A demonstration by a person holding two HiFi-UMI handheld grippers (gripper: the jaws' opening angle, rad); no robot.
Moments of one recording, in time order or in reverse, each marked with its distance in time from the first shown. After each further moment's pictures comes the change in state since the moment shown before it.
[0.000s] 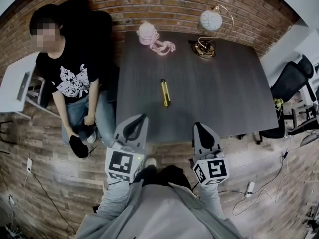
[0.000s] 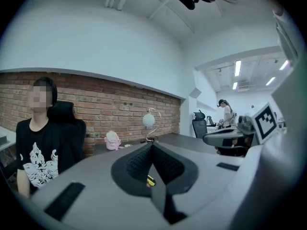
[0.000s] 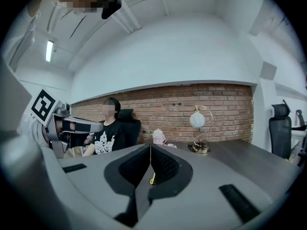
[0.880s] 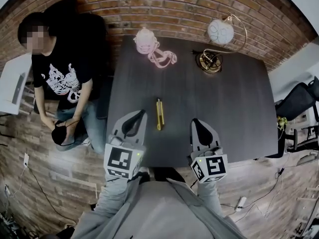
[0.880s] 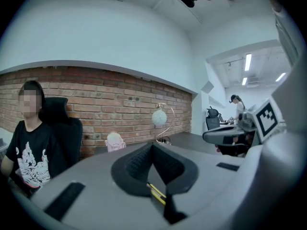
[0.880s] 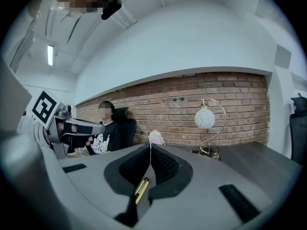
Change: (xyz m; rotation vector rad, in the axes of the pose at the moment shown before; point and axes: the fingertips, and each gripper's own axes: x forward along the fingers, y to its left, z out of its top) left arm 0.139 0.050 0.004 -0.014 0.049 0.080; right arm 0.134 -0.085 0.007 0.007 0.016 0.096
